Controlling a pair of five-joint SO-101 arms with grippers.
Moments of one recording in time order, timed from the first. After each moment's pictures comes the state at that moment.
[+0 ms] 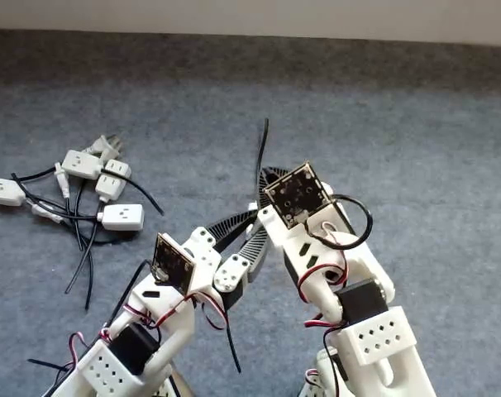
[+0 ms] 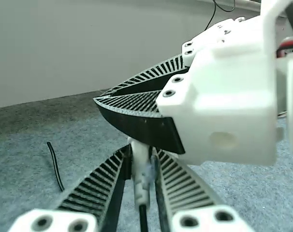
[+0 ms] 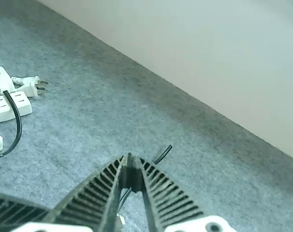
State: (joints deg) left arm 33.8 -102.1 96.1 15.0 9.5; right arm -22.9 -61.8 64.1 28.7 22.1
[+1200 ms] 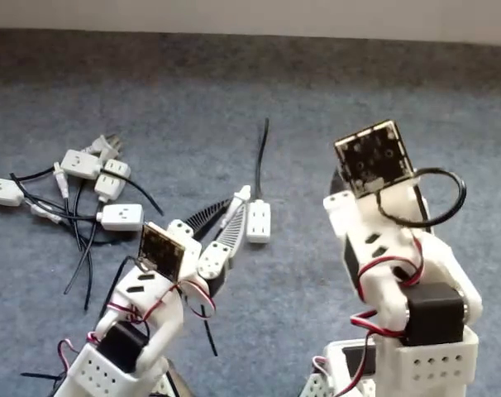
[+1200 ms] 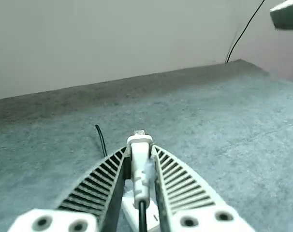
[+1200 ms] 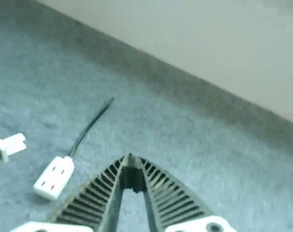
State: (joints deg) left arm 27.6 -102.5 92.3 26.5 5.3; right arm -8.4 -60.5 25.7 70.0 23.3
